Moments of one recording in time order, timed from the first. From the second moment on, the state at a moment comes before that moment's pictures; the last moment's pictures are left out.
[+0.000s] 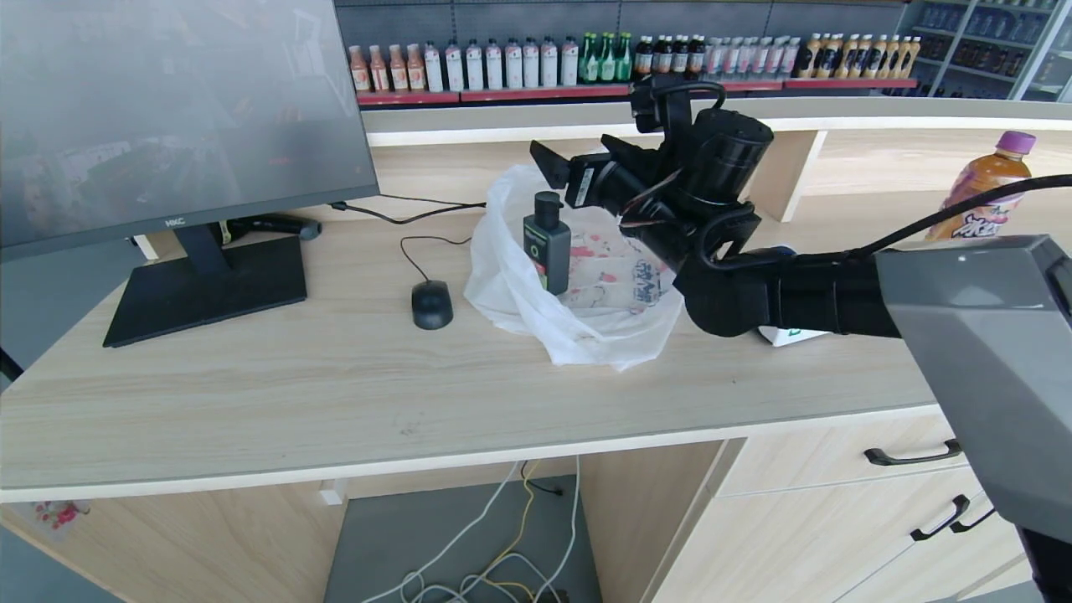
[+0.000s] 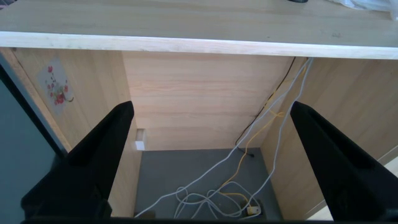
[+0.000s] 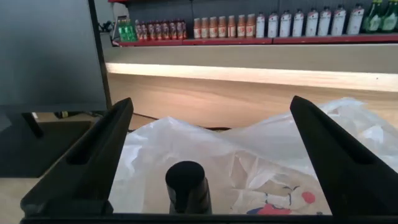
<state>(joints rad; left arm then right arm) 0.00 0.00 0.00 0.00 0.00 0.00 0.53 2.28 -1.90 -0.77 0.03 0.01</state>
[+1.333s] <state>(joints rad) 0.00 0.00 0.00 0.00 0.00 0.00 0.73 1.69 -0.50 -1.57 -0.12 -0.01</state>
